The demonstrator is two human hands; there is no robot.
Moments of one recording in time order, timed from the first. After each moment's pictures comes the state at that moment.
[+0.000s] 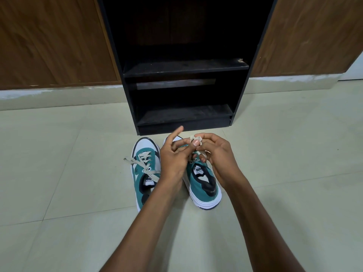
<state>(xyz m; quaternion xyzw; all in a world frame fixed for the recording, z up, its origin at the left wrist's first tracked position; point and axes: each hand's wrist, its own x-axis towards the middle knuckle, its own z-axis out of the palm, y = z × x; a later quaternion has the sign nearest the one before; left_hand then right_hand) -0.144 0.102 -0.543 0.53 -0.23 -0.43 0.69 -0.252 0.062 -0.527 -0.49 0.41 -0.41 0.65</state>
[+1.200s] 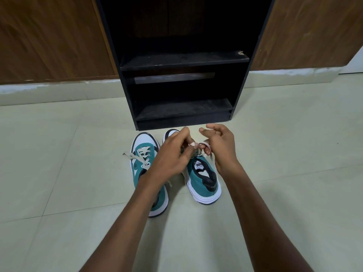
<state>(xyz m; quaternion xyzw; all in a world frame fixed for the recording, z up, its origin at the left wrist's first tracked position) -0.111 0.105 -0.551 0.61 -0.65 -0.18 0.41 -0.246 0.035 -0.545 -0.45 0.51 -0.46 0.57</state>
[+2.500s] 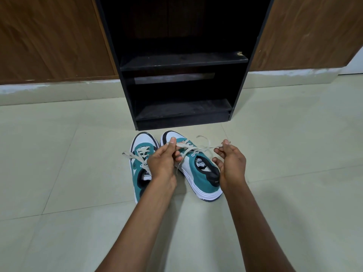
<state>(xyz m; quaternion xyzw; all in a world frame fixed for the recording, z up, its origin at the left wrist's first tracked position) -0.134 0.110 -0.562 0.54 -0.02 -0.46 0.70 -0.272 0.055 -0.574 -0.25 0.54 -0.54 0.60</state>
